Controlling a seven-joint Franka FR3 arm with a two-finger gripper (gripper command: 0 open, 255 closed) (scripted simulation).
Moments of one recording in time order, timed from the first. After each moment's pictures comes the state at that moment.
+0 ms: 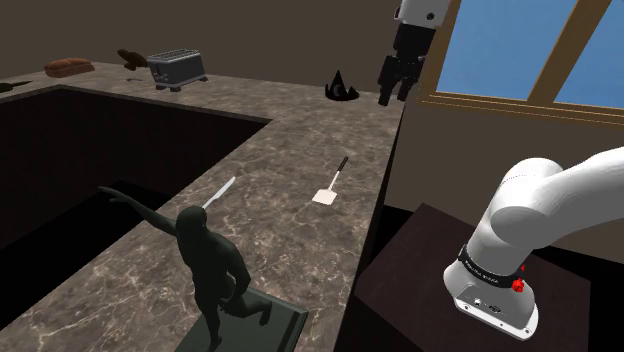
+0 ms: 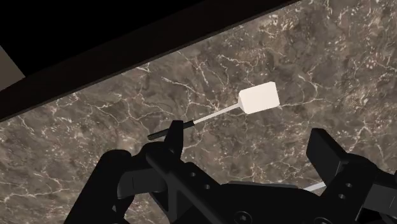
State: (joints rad) arm 0.02 -0.78 -0.04 -2.29 0.12 1.61 0.01
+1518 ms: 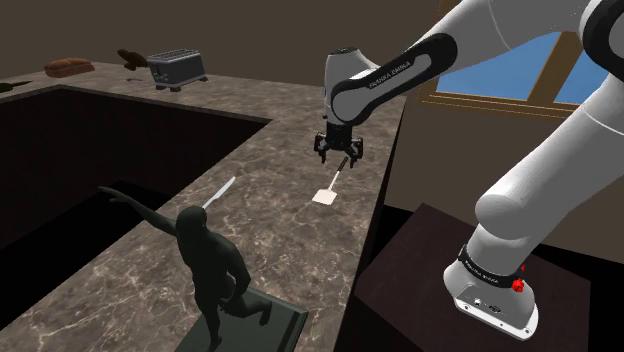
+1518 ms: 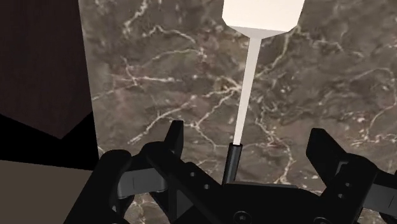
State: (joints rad) arm -0.31 -0.22 0.42 -2.41 0.04 2.24 1.22
